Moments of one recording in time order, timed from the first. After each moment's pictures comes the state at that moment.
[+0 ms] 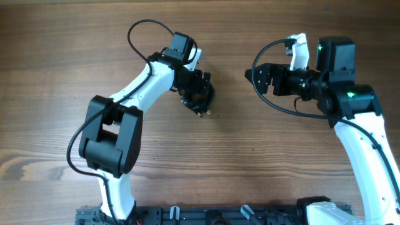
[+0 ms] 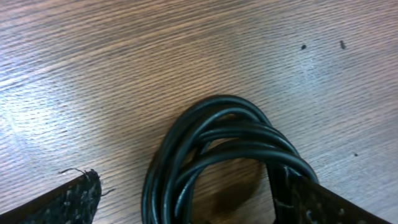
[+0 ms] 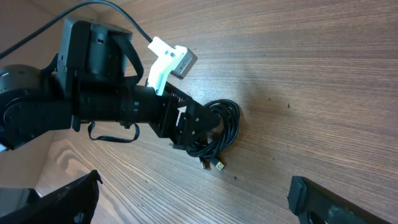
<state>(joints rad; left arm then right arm) -0.39 2.04 1.44 -0.61 0.17 -0.12 0.10 1.31 1.19 -0.69 -0.60 0.23</state>
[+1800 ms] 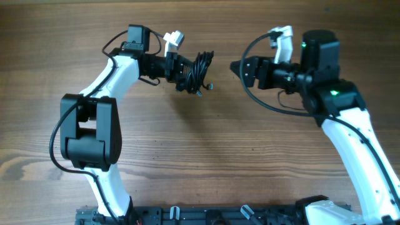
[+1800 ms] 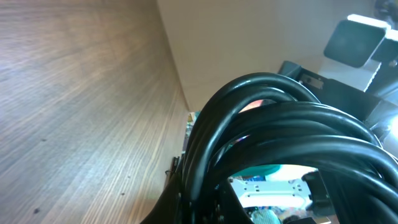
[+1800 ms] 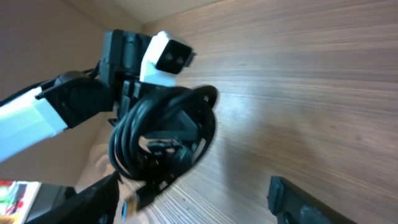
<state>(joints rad) -0.14 2.04 1.42 -0.56 1.49 -0.12 0.22 1.36 1.19 -0.48 -0.66 0.39</state>
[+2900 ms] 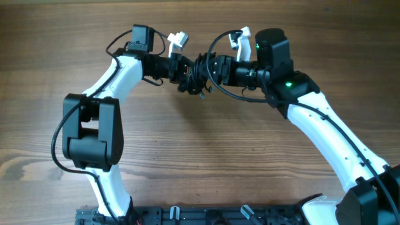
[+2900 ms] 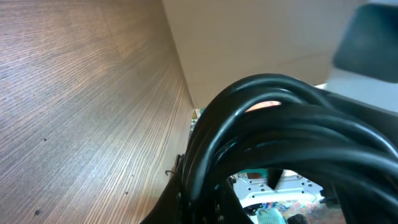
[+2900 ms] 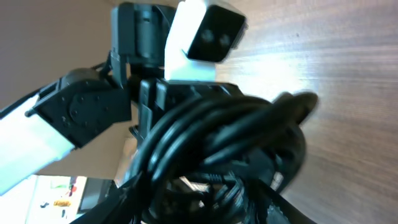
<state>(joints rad) -0.17 2.04 1.42 -0.55 1.46 -0.13 0.41 1.54 1.19 -0.23 -0.65 0.64</state>
